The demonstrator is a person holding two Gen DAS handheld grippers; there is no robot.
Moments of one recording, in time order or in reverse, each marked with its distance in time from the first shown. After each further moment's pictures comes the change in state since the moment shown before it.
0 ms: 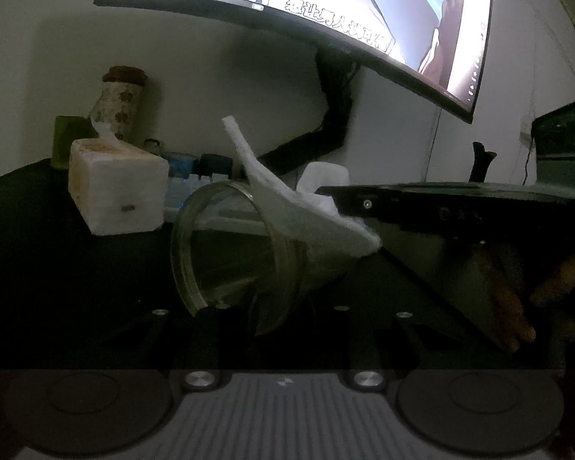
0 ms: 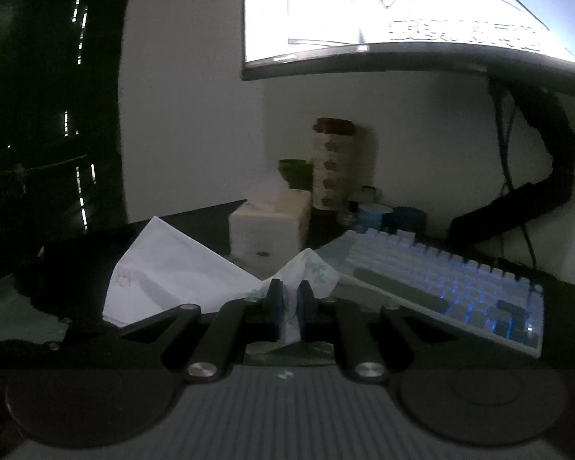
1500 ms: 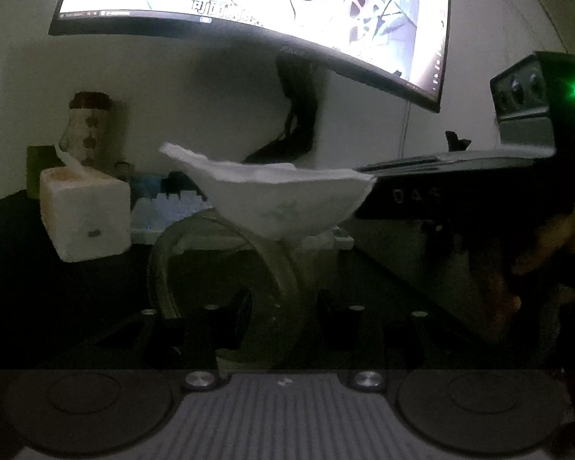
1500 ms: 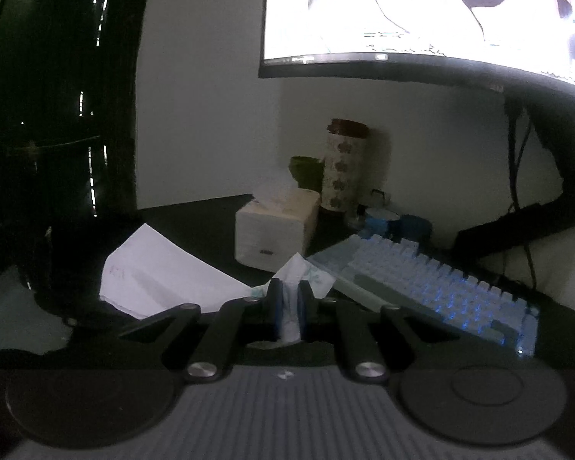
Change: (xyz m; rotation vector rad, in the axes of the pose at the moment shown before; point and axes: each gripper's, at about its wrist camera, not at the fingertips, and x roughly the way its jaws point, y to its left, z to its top) left arm 0.007 -0.021 -0.003 0.090 -0.012 -0.040; right arm -0.002 -0.009 0.008 -0.066 0.032 -0.001
